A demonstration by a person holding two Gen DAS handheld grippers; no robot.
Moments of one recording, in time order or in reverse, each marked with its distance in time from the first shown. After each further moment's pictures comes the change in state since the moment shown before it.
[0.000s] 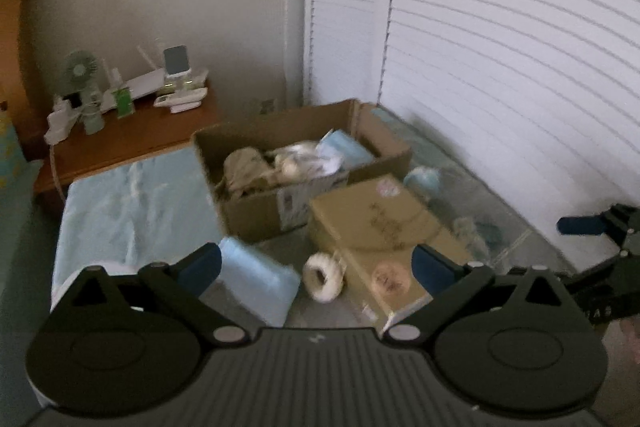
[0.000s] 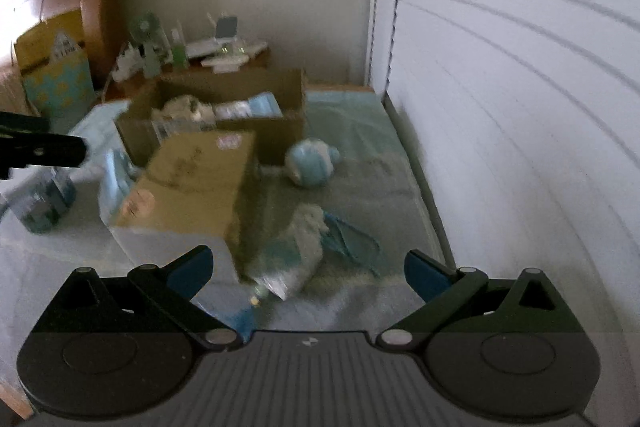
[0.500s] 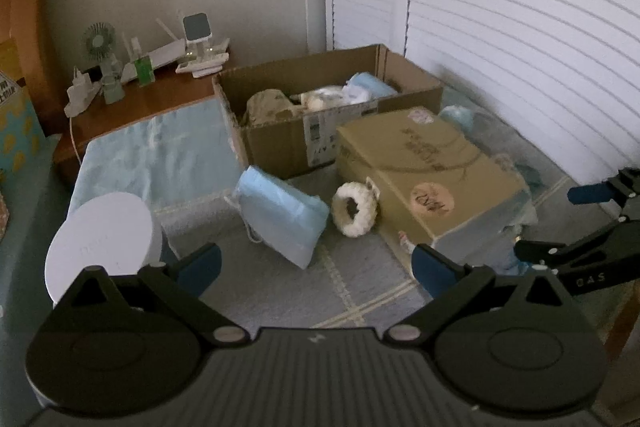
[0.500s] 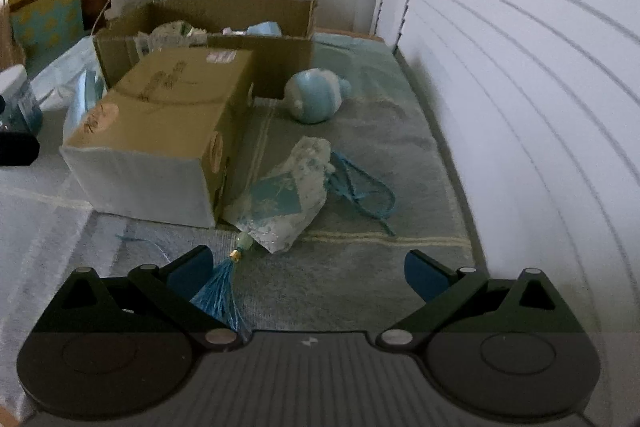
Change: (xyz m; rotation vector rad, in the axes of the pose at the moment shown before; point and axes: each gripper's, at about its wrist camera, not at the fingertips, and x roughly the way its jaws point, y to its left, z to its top) left arm 0.021 0.005 -0.042 0.014 0.065 0.071; right arm 0.050 0.014 -0.024 -0.092 0.109 -0.043
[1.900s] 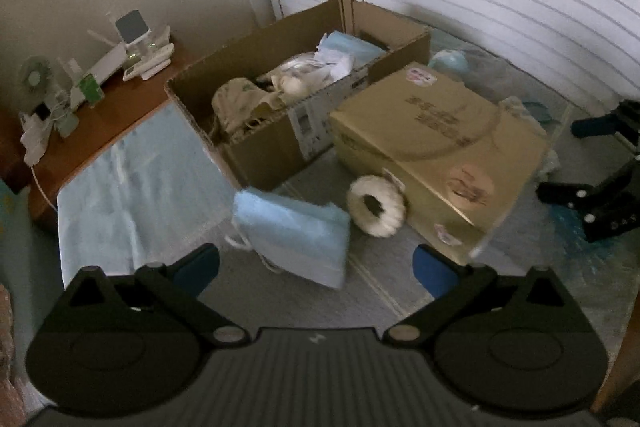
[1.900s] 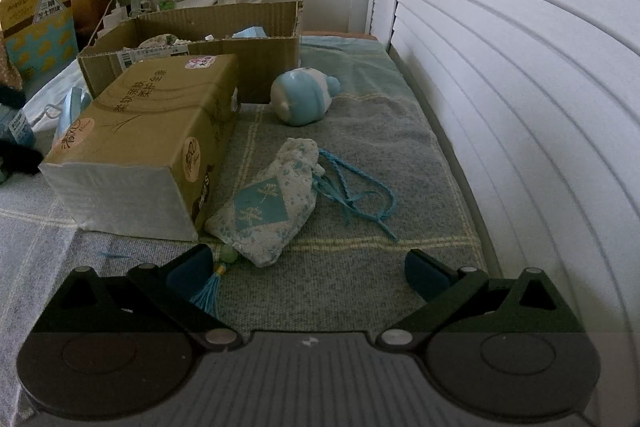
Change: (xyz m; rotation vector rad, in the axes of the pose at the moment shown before) left arm 0.042 0.012 0.042 0.270 0.171 -0.070; right arm 0.012 -0.013 -0.003 0.074 -0.036 0.031
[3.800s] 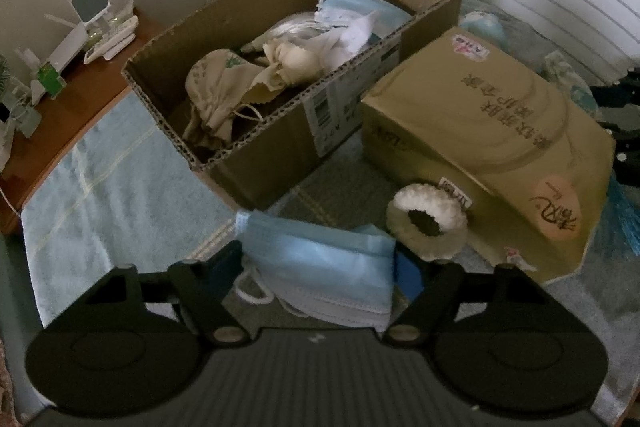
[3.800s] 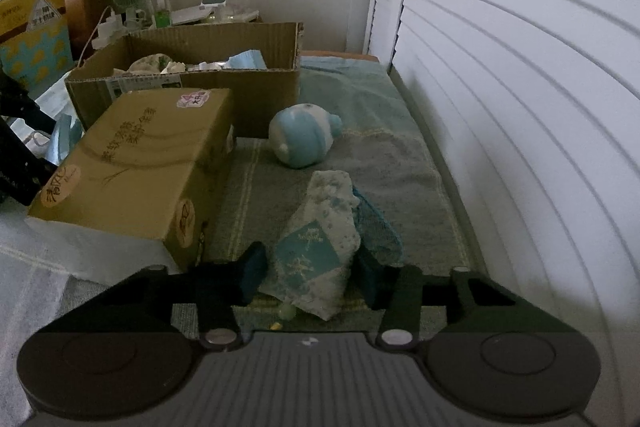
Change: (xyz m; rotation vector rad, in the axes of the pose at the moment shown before) left arm 0.059 0.026 0.022 0.060 0.124 -0.075; right arm 0.012 0.007 0.028 -0.012 -0.024 -0.024
